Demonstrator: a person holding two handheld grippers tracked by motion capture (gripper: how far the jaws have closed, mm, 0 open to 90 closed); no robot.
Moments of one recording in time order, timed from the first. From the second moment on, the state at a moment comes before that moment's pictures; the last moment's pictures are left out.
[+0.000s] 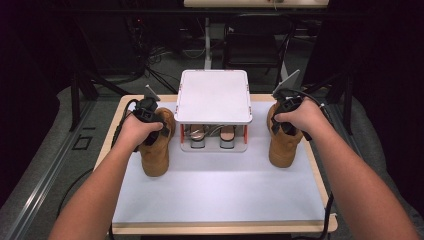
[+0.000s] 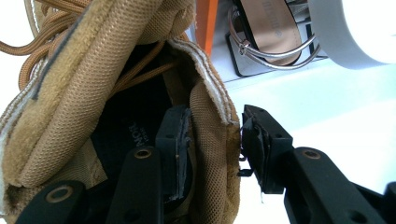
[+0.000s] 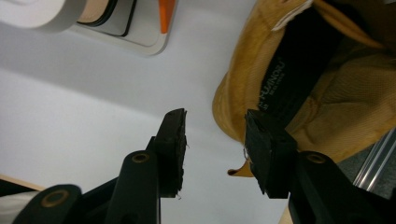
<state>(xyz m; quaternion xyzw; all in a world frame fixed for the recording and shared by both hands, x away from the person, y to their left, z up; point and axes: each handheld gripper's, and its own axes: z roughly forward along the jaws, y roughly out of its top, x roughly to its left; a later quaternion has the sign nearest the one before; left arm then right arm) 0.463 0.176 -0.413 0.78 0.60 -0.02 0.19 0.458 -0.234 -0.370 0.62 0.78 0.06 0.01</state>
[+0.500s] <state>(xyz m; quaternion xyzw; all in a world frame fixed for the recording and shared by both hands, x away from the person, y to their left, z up) 0.464 0.172 -0.420 0.78 0.60 -0.02 0.19 0.480 -0.248 -0.392 0.66 0.75 0.06 0.00</state>
